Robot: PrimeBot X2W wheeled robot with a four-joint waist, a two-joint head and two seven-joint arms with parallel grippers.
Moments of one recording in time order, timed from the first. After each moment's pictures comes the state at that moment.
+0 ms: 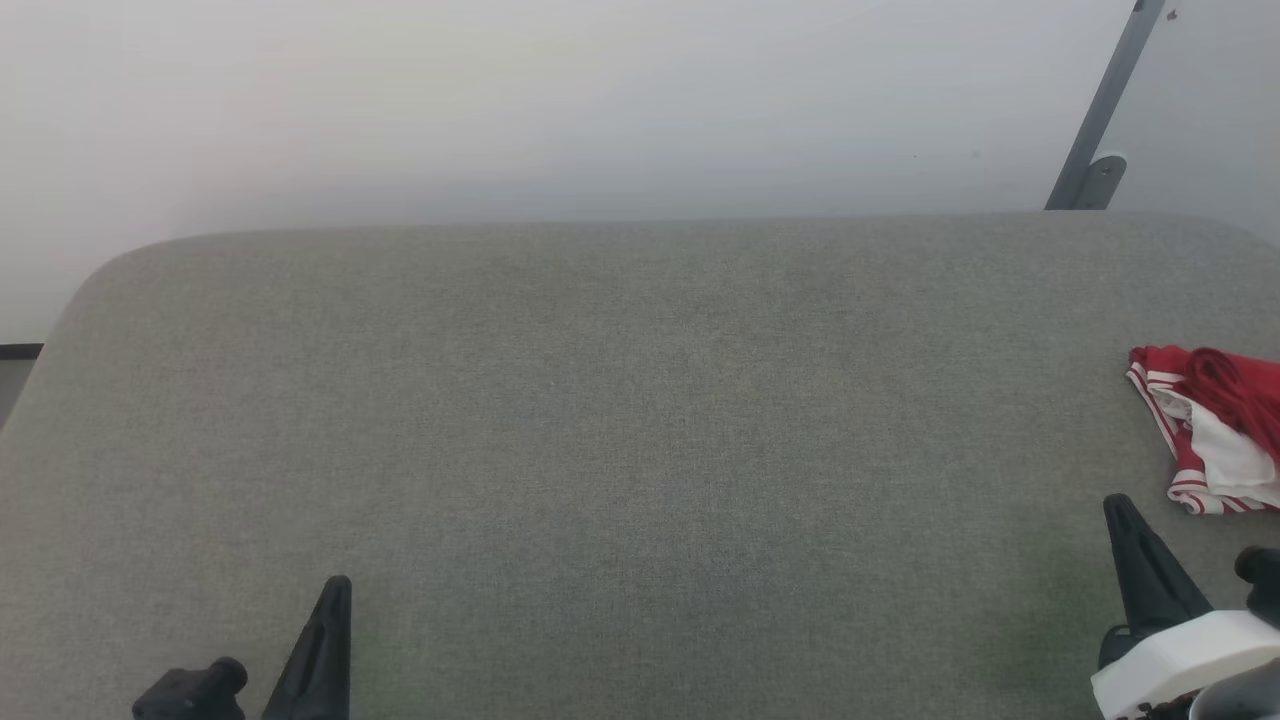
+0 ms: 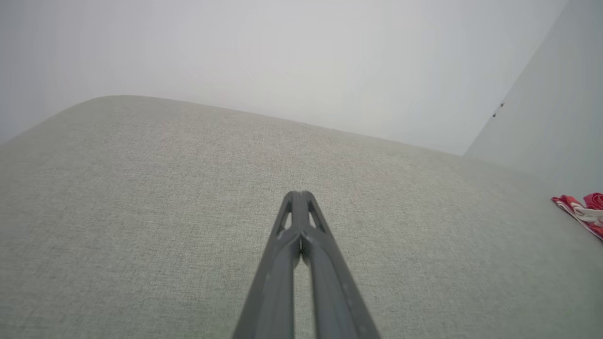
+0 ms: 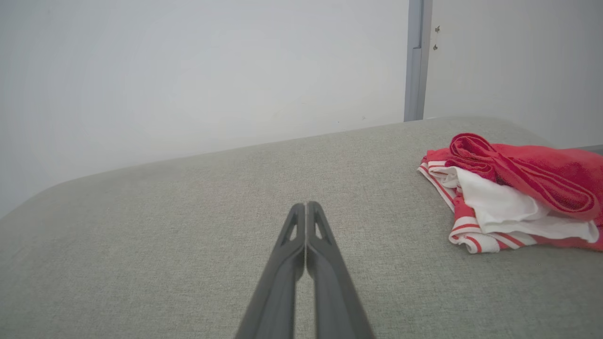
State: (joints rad) left arm 0.14 0.15 0.03 0.14 -0.38 -0.13 -0.24; right arm 0.01 -0.30 0.01 0.24 0.49 0.13 -0.18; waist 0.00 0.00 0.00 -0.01
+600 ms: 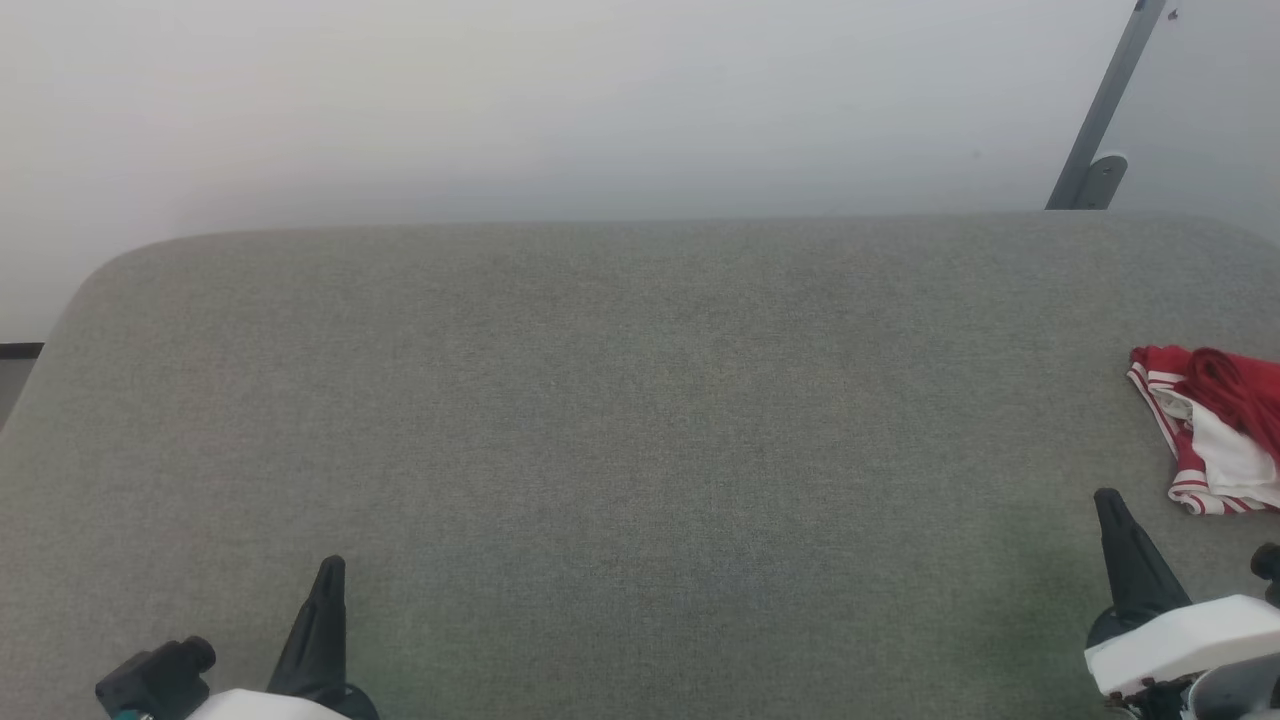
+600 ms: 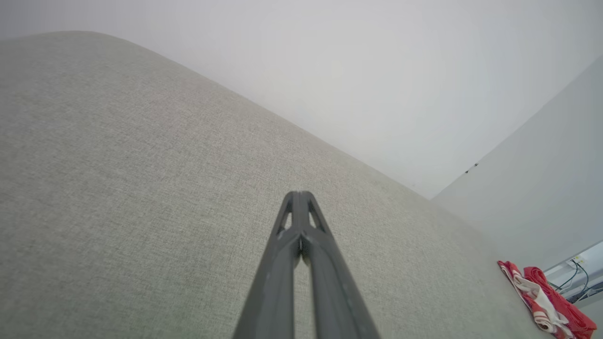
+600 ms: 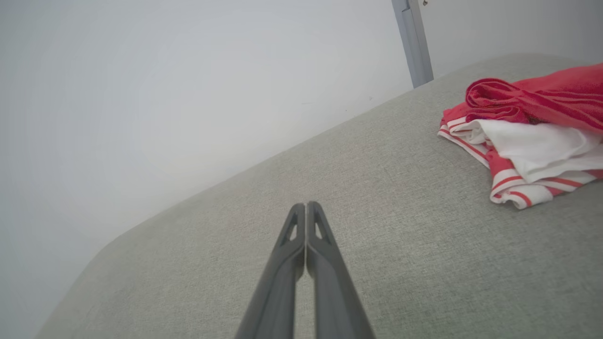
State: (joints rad) left arm 0.10 0.13 0.04 0.17 -0.67 -0.13 -0.17; right arm -0.01 -0.25 -0.02 0.24 0.76 0.13 -0.11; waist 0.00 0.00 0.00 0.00
